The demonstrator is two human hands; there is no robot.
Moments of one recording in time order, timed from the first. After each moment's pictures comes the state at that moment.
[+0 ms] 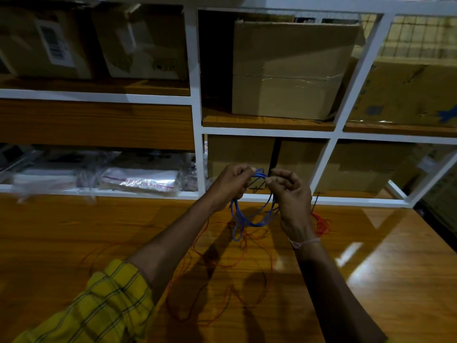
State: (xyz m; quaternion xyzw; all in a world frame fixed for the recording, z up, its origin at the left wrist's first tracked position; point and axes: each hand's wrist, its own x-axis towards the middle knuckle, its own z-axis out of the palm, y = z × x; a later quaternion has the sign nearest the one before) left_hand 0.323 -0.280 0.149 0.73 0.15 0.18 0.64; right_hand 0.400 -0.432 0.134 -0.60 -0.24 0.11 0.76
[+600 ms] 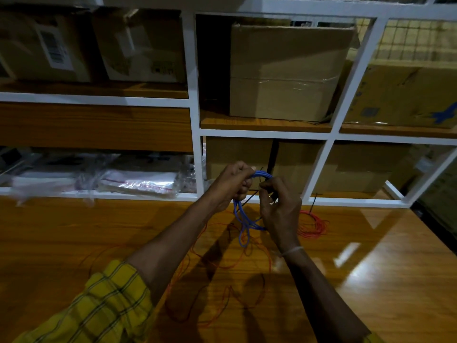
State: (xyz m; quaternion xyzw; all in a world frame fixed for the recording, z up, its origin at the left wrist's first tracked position) left_hand 0.326 -0.286 0.158 0.66 0.16 0.15 0.71; right_hand 0.385 -0.429 0.115 -0.71 -0.41 -0.22 0.53
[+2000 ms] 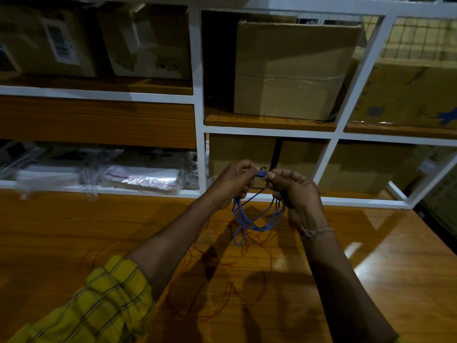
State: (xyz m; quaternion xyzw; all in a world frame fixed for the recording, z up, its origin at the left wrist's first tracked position) left_hand 0.321 -0.287 0.157 0.71 0.15 0.16 0.67; right_hand 0.405 -0.442 0.165 -0.61 -0.16 0.25 0.74
